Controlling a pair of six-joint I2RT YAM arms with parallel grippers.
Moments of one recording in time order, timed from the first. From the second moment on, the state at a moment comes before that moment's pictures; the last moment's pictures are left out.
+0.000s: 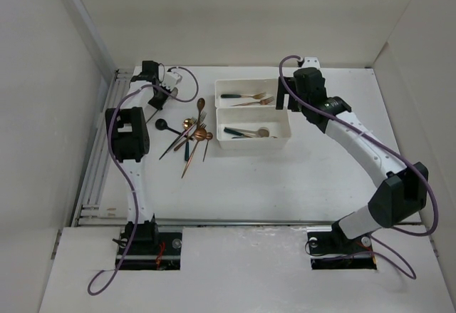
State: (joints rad) left arm 0.02 2.31 1.92 -0.69 0.08 0.60; right arm 0.44 1.49 1.37 -0.47 0.37 0.29
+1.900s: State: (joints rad) left arm 0.00 1.77 1.56 -0.55 -0.06 -0.06; right arm 0.43 1.43 1.29 -0.37 0.35 0.30
